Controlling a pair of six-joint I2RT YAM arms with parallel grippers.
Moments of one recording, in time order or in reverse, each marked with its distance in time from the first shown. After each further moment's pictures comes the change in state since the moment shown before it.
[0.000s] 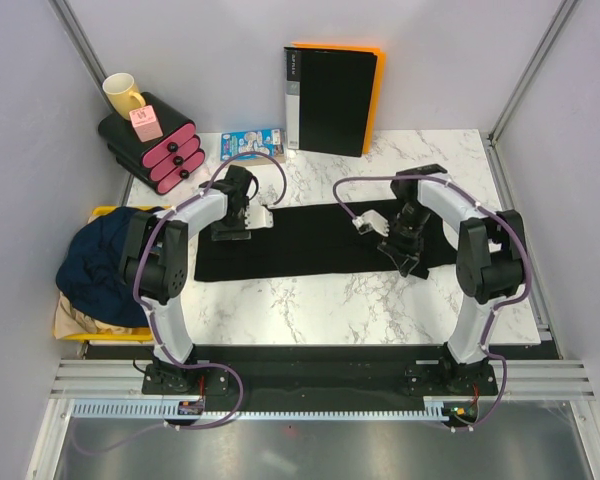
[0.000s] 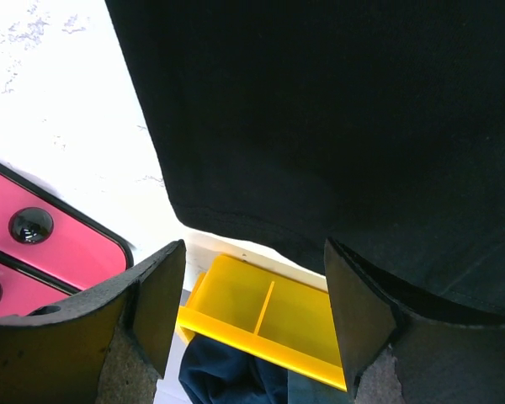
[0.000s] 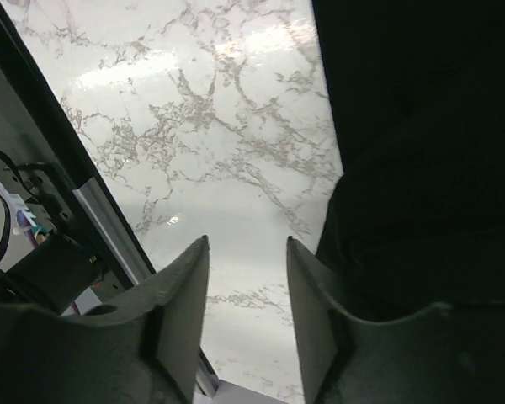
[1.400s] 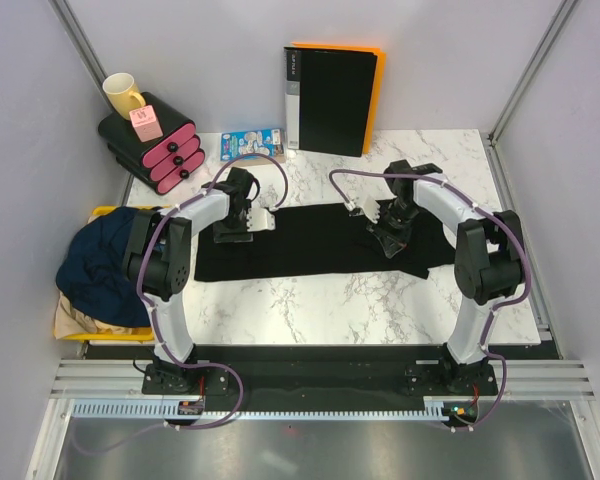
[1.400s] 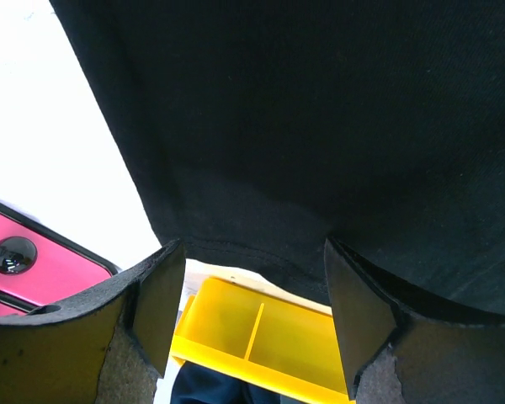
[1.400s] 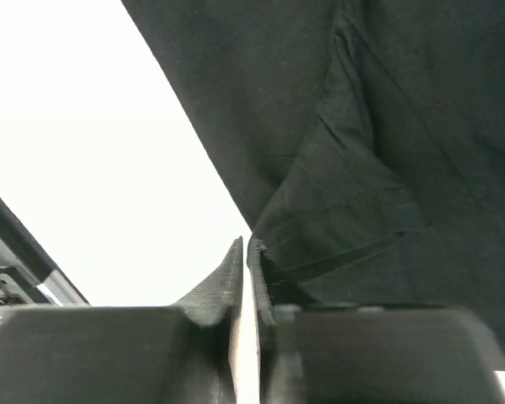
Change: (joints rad) left arm 0.000 0.036 0.005 0.001 0.035 -0.001; right arm 0.024 -0.002 0.054 0.229 -0.026 0.188
